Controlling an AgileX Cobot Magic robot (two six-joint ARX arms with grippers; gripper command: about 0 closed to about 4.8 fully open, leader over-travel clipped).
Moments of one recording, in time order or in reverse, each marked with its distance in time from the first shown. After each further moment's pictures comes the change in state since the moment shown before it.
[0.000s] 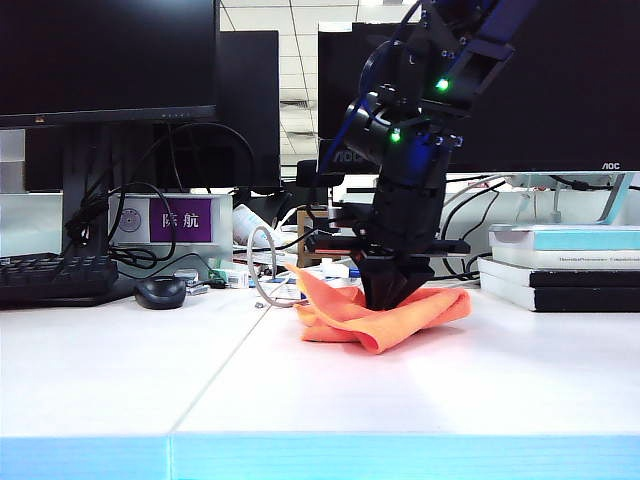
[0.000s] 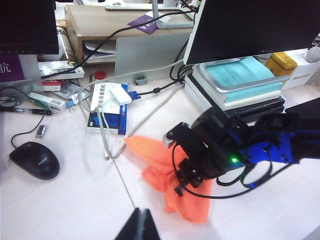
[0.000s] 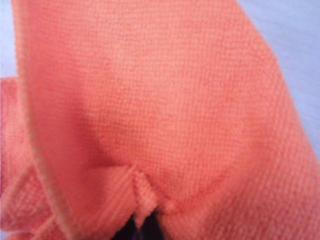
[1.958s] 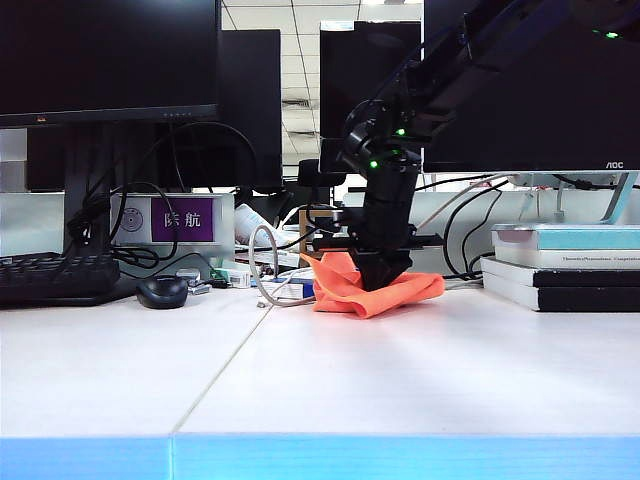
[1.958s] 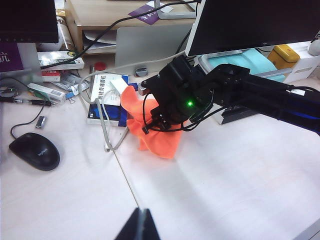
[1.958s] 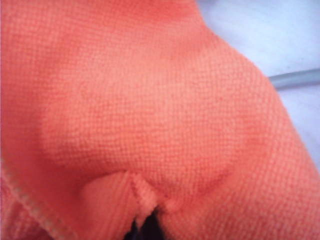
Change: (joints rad) left arm 0.000 0.002 0.000 -0.029 0.004 0.000; right arm -0.113 0.480 0.839 -0.298 0.038 -0.057
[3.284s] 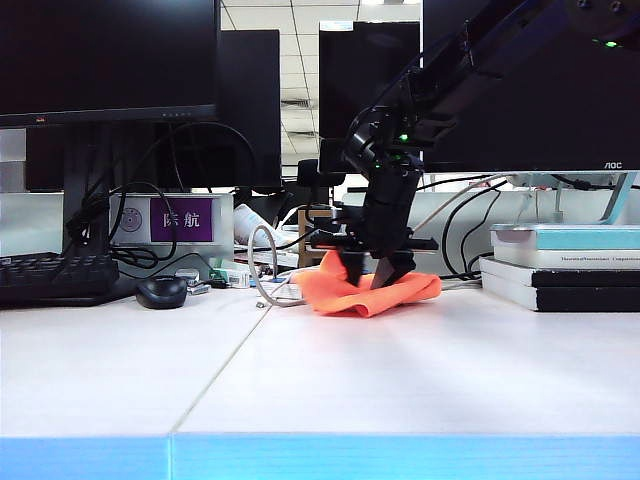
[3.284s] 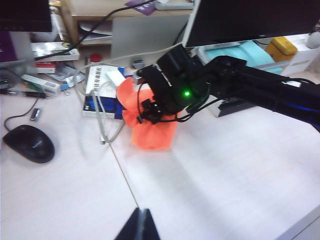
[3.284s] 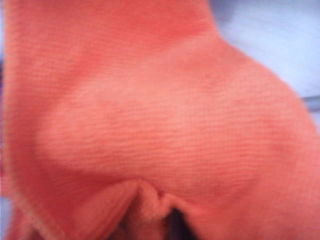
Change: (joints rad) left arm 0.000 0.000 0.000 -0.027 0.015 0.000; right arm -0.005 0.007 0.013 0.051 -0.071 0.006
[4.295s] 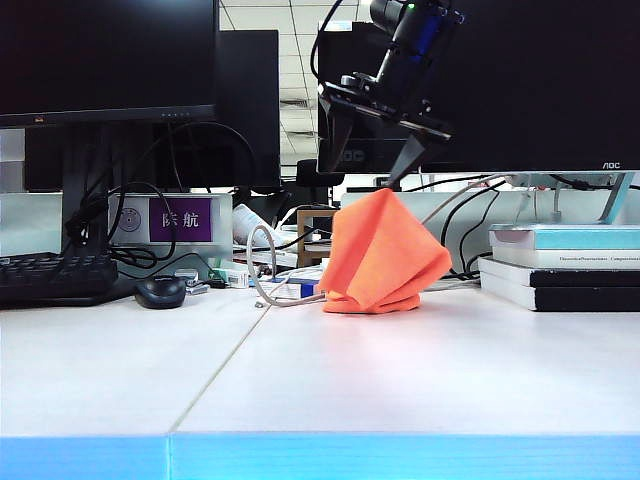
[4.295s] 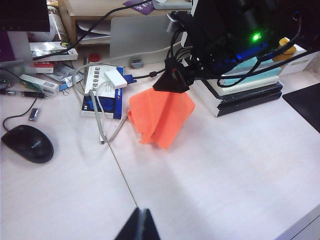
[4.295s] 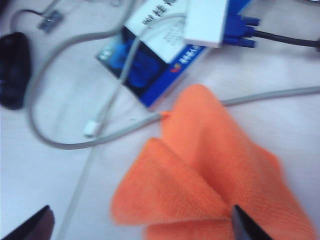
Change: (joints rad) left arm 0.000 0.002 0.000 0.001 0.000 0.000; right arm -0.001 -0.326 -0.008 -0.227 -0.185 0.029
